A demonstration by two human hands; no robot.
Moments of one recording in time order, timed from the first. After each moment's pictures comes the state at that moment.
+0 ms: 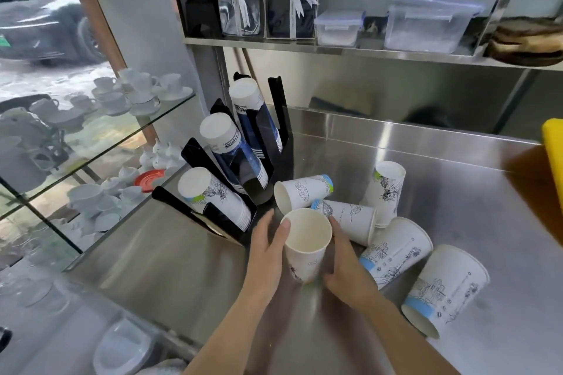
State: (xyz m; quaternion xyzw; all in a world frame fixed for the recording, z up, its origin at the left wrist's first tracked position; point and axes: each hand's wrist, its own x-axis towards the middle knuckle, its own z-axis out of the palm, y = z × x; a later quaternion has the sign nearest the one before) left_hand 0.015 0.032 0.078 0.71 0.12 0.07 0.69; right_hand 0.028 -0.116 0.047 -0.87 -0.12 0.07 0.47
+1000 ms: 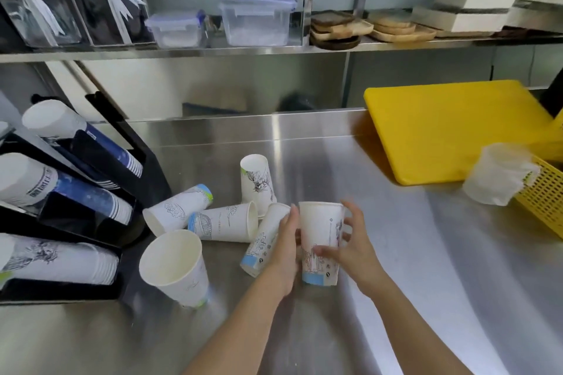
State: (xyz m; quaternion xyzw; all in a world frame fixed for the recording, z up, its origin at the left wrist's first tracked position) left_hand 0.030 -0.165 0.079 0.59 0.05 -0.30 0.75; right_hand -0.013 -0.283 0.058 -0.77 0.15 -0.12 0.61
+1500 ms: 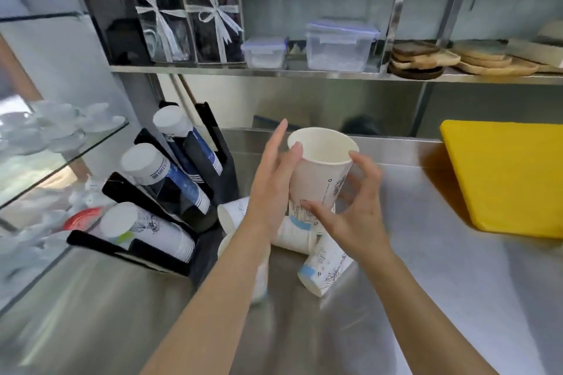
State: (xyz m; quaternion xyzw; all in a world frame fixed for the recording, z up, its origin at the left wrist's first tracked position) left_hand 0.043 -0.060 0.221 0.64 -0.14 0.03 0.75; right_hand 0.032 -0.185 0.164 -0.76 -0.15 -0.33 0.54
